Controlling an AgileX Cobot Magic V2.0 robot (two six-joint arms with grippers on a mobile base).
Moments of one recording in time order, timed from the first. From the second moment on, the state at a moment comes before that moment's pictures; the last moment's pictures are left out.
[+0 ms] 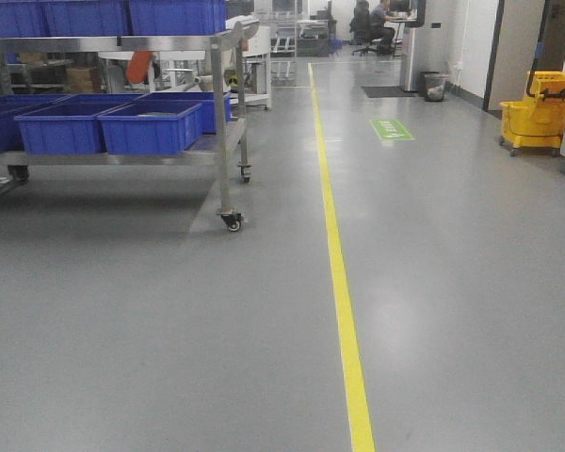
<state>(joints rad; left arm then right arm) -0.03 0.27 -0.35 -0.15 0.35 0.16 0.09 0.27 -0.39 -0.09 0.20 0.10</state>
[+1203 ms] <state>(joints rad) -0.03 0.27 -0.35 -0.15 0.35 0.16 0.09 0.27 -0.39 -0.09 0.20 0.10</state>
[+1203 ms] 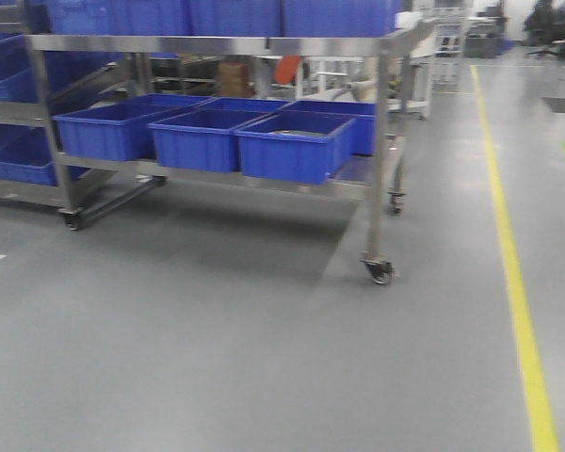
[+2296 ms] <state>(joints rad) -0.03 0.27 -0.35 -0.15 0.35 0.16 0.09 0.27 -0.39 -0.09 0.20 0.10</state>
